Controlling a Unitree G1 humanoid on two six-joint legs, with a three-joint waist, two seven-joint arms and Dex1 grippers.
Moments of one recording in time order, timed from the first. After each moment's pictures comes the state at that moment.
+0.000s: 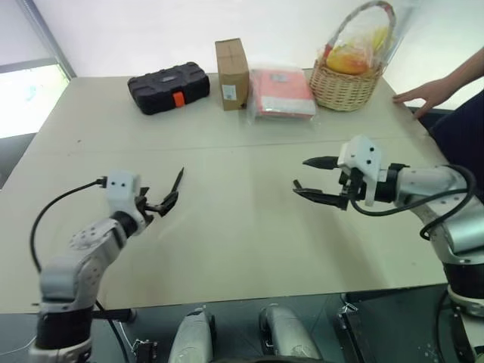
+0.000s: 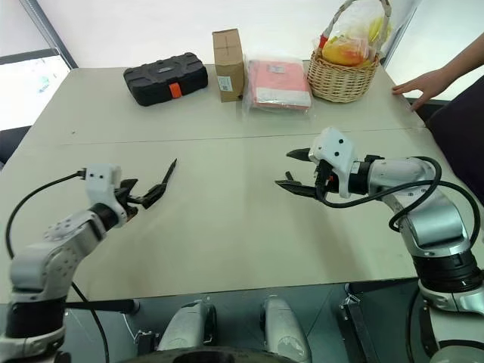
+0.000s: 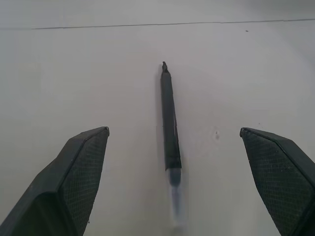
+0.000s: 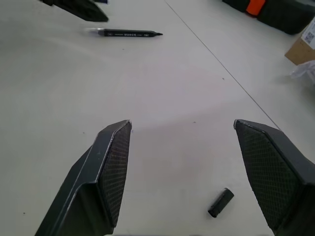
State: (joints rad) left arm -0.18 0.43 0.19 -0.29 -0.51 0.81 -0.18; right arm -0.42 -0.81 0.00 -0.32 0.39 0.55 0.97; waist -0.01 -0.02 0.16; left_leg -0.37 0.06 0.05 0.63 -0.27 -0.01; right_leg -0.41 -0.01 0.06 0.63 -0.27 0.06
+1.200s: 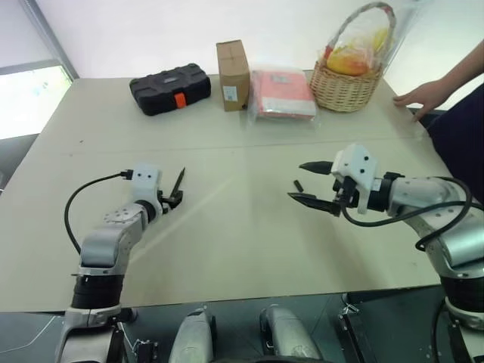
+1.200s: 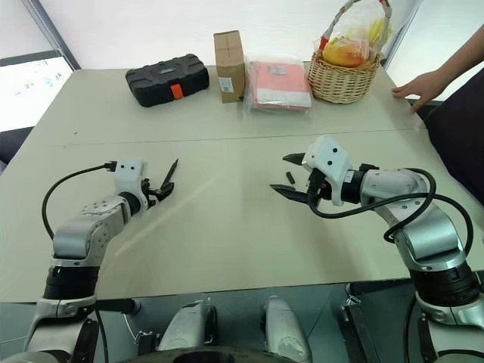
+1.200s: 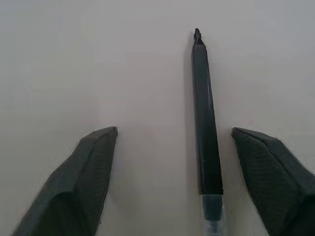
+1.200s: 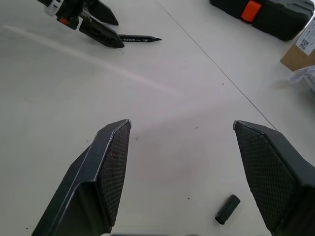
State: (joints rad) left arm -0.33 0.40 0.09 -0.11 -0.29 0.88 -0.19; right arm -0.36 -0.80 0.00 -0.40 0.40 0.56 0.87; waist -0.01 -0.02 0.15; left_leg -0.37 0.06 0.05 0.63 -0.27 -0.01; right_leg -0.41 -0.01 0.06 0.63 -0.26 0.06
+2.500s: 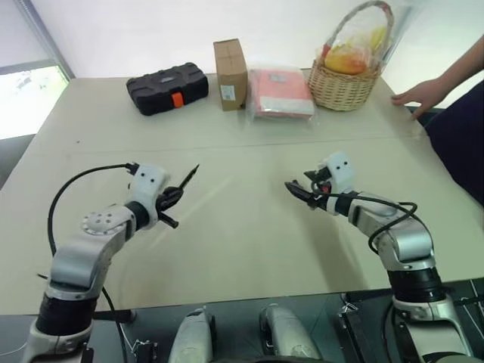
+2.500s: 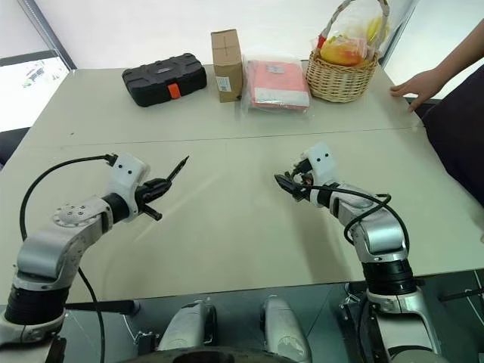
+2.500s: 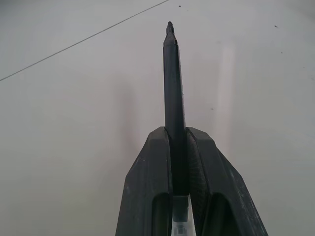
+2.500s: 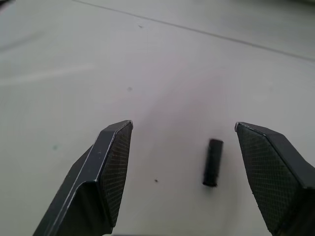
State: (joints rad) left arm -0.22 0.58 0.07 -0.44 -0.32 0.91 -0.45; right arm -0.38 -0.46 -0.01 -0.11 0.32 0.72 0.46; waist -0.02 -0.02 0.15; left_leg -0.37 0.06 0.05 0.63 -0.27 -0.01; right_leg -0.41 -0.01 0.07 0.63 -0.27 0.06
